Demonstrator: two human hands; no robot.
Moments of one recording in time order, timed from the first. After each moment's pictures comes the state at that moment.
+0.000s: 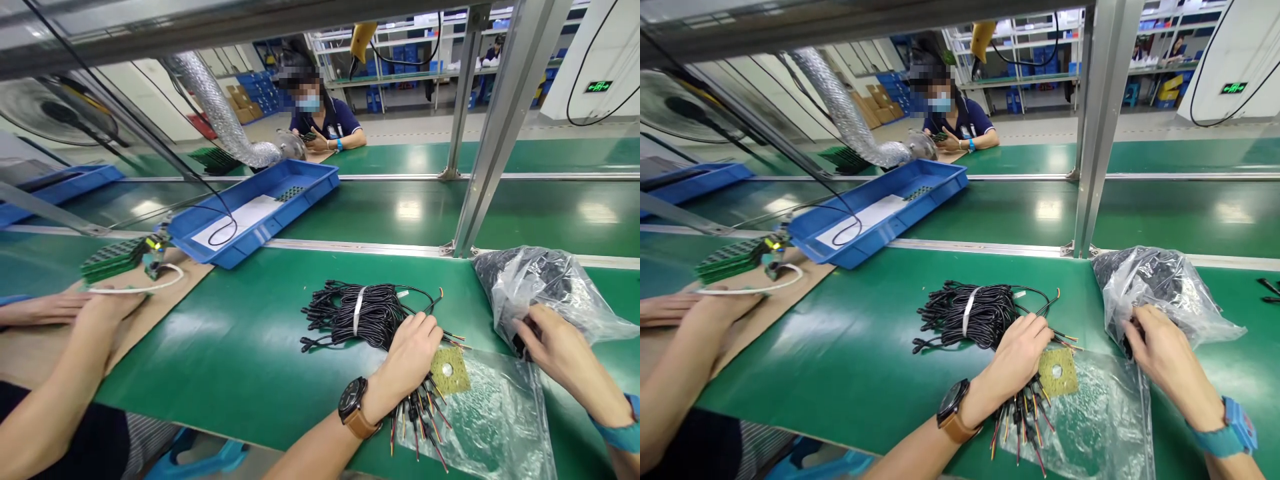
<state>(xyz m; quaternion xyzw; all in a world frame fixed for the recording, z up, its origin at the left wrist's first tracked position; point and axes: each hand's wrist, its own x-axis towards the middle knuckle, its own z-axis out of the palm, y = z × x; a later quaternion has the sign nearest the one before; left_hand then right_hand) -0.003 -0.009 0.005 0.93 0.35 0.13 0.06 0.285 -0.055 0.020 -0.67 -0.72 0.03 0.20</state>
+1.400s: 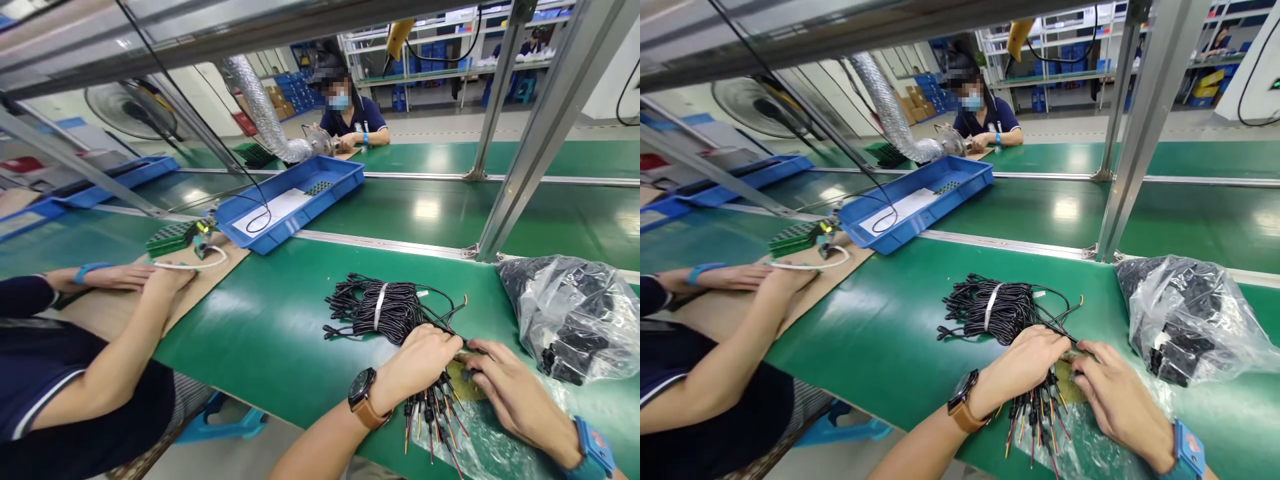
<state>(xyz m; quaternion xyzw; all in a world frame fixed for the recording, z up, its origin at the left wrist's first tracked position) -0.019 -0.006 0.029 0.94 0.30 0.03 0.13 0.200 -0.071 0.005 -0.41 -0.86 0.14 0.26</state>
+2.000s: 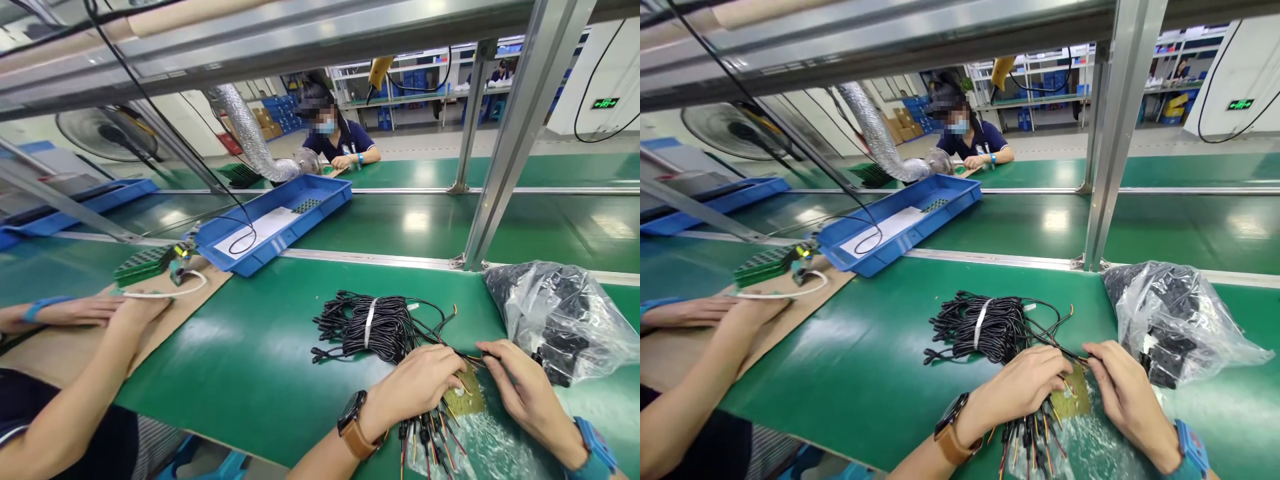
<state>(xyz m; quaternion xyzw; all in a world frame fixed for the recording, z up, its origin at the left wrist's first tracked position) -0.020 -0.007 0.025 0.93 0.23 0.14 0.25 0.211 -0.066 -0.002 -0.49 -0.76 0.15 0.39</state>
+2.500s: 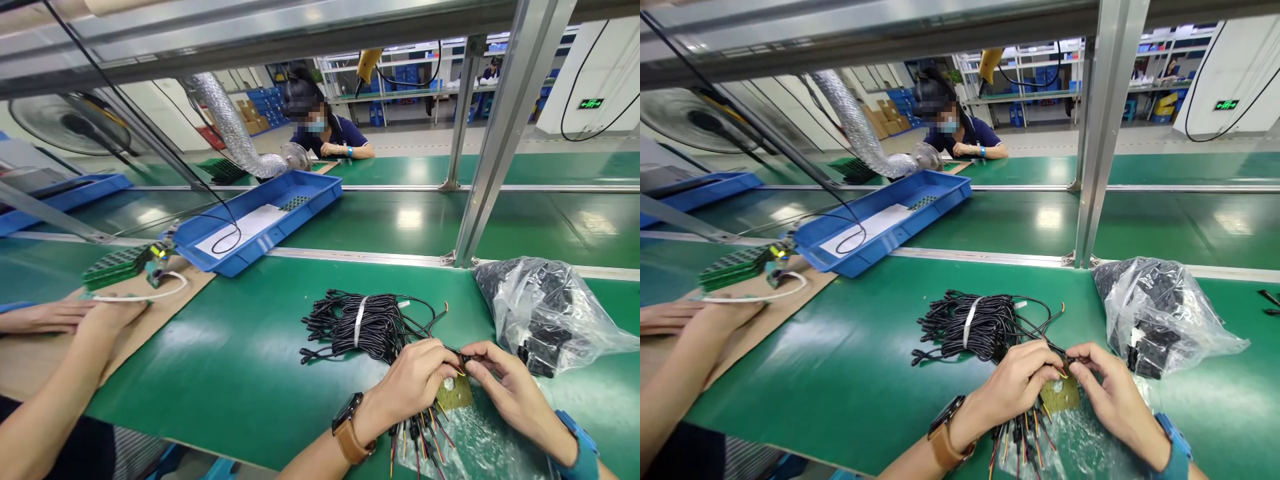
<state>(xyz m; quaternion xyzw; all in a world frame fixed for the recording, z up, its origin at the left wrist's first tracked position) -0.012 -0.015 0.010 0.86 0.25 0.32 0.30 0.201 -0.073 0.003 -0.53 -0.64 0.38 0.40</state>
